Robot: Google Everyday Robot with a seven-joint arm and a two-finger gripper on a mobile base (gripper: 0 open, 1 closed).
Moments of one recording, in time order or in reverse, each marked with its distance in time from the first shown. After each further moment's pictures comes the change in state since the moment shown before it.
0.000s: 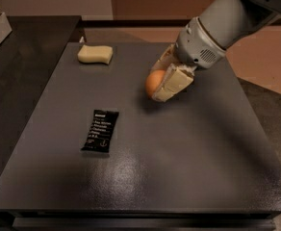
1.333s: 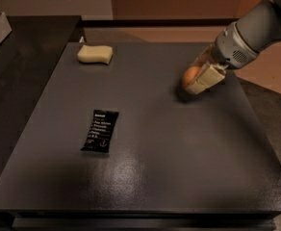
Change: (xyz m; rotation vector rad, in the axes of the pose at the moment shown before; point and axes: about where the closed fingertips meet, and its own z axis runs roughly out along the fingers) arm 0.100 -0.052 -0.033 0.148 0.069 0.197
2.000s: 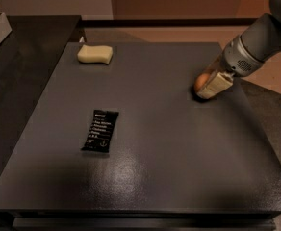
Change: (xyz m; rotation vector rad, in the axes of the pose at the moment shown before) arm 0.055 -0.024 0.012 0.048 0.095 0.097
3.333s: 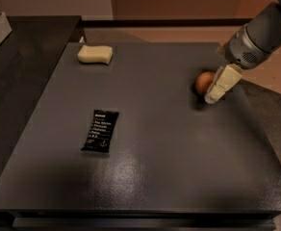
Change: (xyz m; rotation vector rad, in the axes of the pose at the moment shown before) arm -0.004 -0.009 -0.022 0.058 0.027 -0.009
